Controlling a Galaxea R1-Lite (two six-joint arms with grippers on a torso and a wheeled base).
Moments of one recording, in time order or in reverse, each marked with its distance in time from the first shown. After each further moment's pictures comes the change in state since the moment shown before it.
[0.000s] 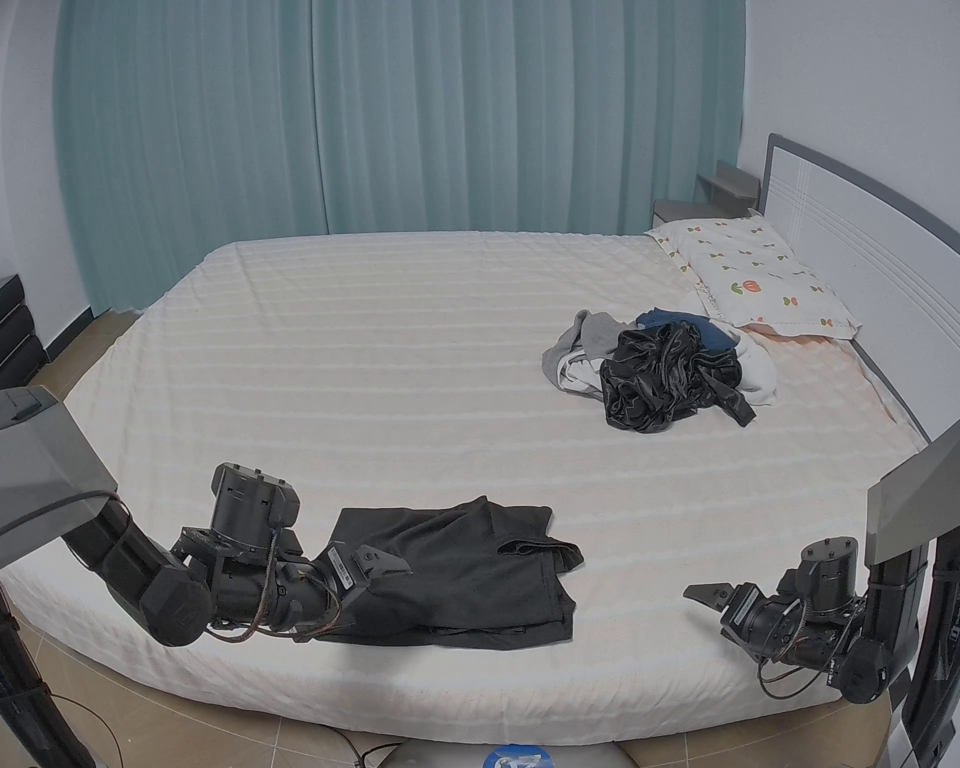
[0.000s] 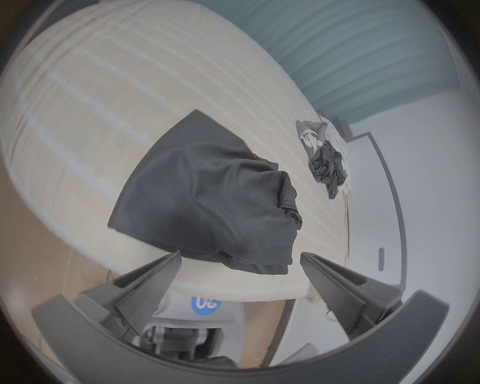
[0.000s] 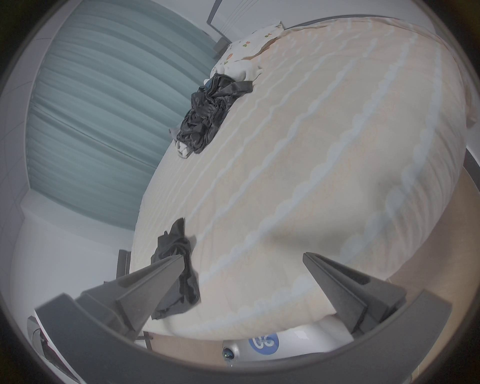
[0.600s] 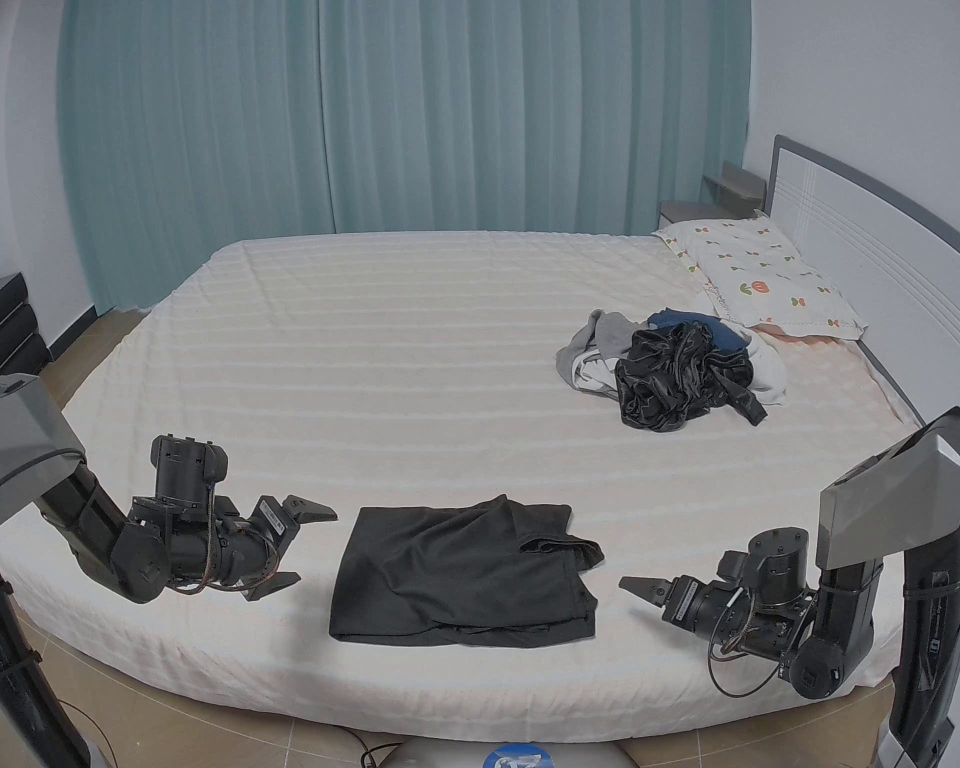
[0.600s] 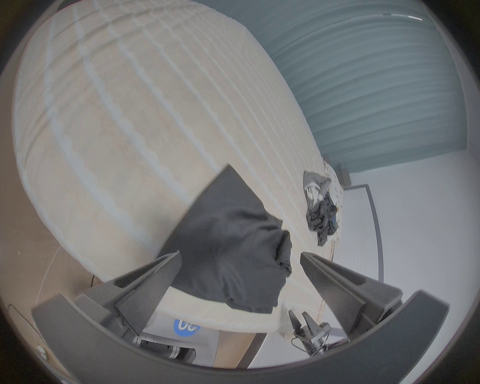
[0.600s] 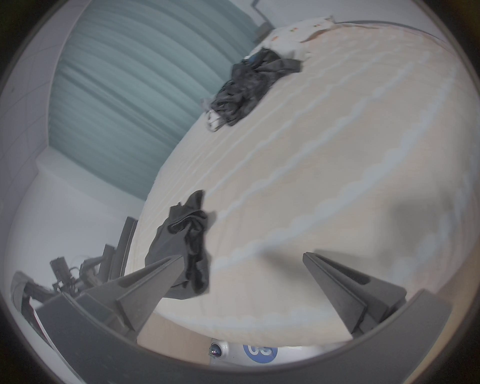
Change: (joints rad) left arm 0.241 0.037 -0.047 -0.020 -0.060 -0.010; right arm 0.113 0.076 -0.210 0.000 0.064 -0.196
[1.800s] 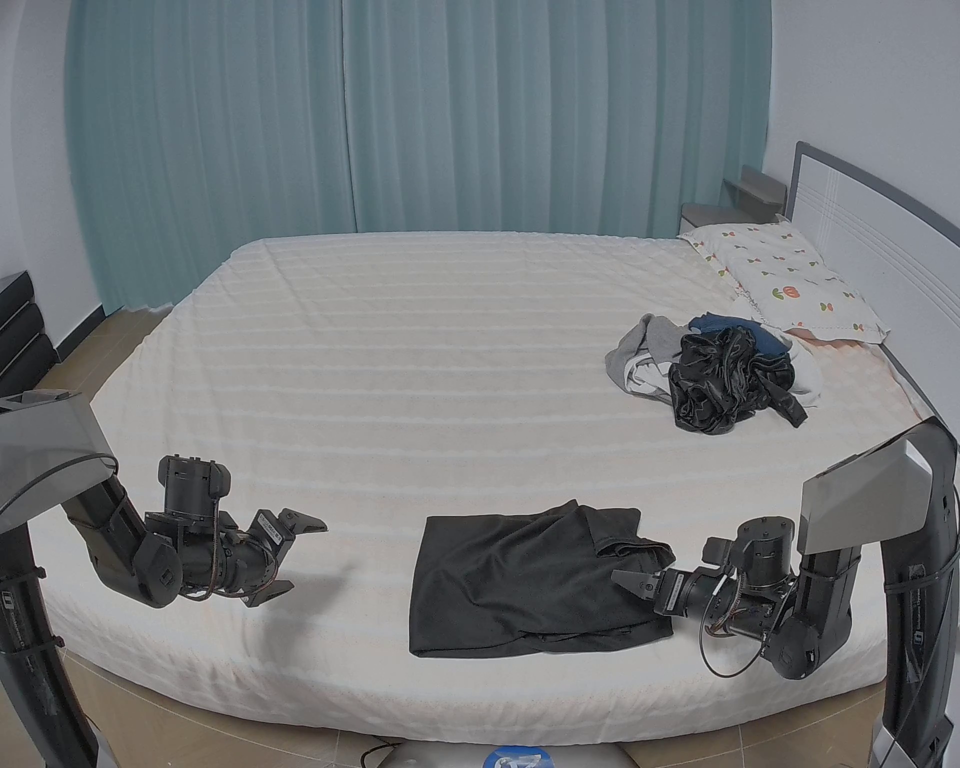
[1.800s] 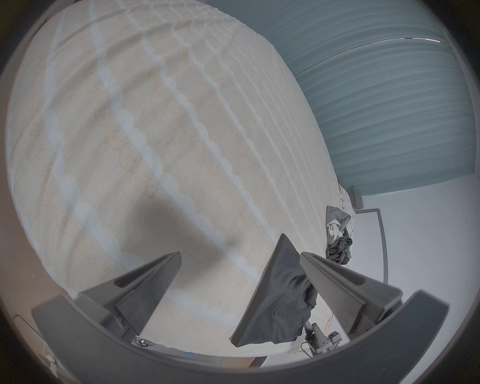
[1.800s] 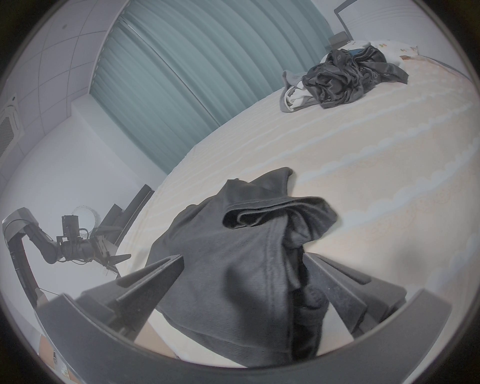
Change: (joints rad) left arm 0.044 0.131 -0.002 -0.103 0.009 0.005; right arm -0.081 0.108 -0.137 0.026 0.059 -0.222
